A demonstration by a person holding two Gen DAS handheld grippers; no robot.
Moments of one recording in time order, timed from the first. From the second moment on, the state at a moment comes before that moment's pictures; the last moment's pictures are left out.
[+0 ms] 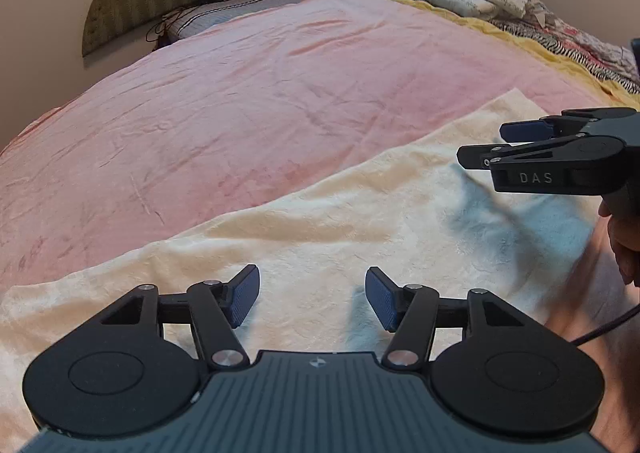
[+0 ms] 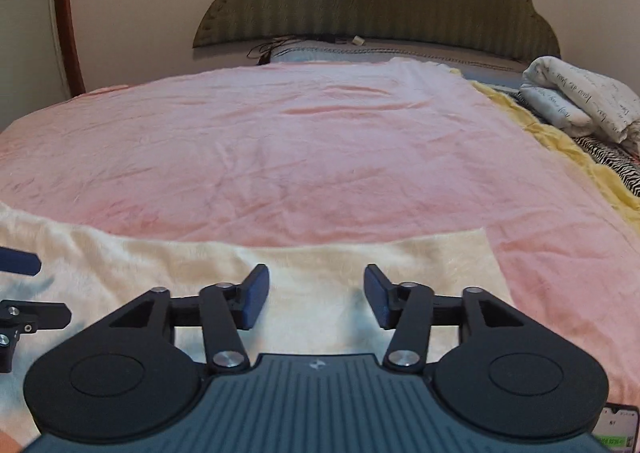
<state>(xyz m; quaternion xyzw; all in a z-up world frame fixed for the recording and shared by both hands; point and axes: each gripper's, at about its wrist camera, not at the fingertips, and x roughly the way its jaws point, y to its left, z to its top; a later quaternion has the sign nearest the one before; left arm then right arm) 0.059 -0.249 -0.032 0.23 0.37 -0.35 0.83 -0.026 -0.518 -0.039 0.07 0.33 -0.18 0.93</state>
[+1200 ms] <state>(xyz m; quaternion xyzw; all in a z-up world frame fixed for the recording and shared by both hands) 0.096 -0.233 0.000 -0.03 0.46 -0.45 0.76 -0.129 -0.524 -0.055 0.26 0.16 -0.28 0.91</state>
